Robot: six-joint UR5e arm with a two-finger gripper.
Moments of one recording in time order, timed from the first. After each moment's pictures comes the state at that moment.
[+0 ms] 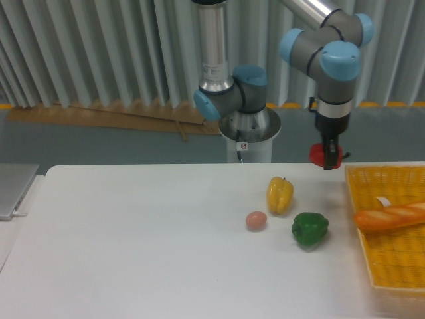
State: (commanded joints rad) arm 2.84 -1.63 -1.73 -1.39 1.65 2.40
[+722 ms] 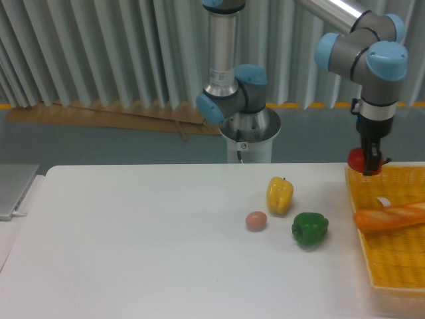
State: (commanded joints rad) arm 2.88 -1.73 -1.63 -1.29 1.65 2.41
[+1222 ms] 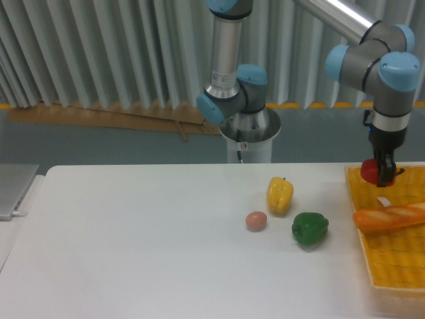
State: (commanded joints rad) arm 2.88 -1.82 -1.60 -1.20 1.65 2.41
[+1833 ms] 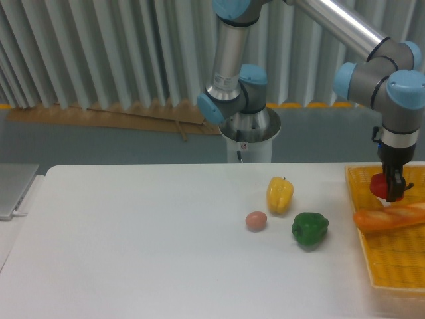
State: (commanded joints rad) arm 2.89 -1.85 -1.60 -1.18 1.65 2.41
